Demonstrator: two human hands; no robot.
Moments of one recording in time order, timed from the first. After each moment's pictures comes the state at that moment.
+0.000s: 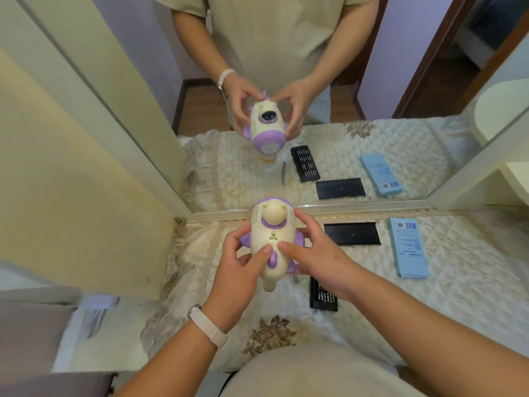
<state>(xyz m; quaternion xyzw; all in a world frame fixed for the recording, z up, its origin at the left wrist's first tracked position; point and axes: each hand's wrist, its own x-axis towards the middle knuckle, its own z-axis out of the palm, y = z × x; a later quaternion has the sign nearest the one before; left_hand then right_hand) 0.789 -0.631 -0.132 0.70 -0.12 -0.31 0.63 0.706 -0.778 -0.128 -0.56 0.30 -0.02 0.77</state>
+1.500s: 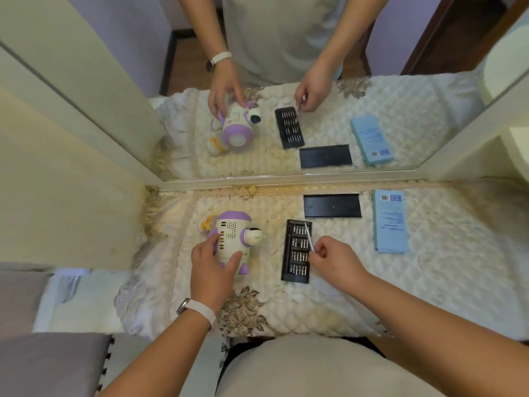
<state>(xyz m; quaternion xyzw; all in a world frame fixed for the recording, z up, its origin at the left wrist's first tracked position) 0.761 -0.630 -0.239 0.91 -0.09 -0.17 0.37 0.621 -0.843 -0.245 -0.80 0.39 0.10 0.45</state>
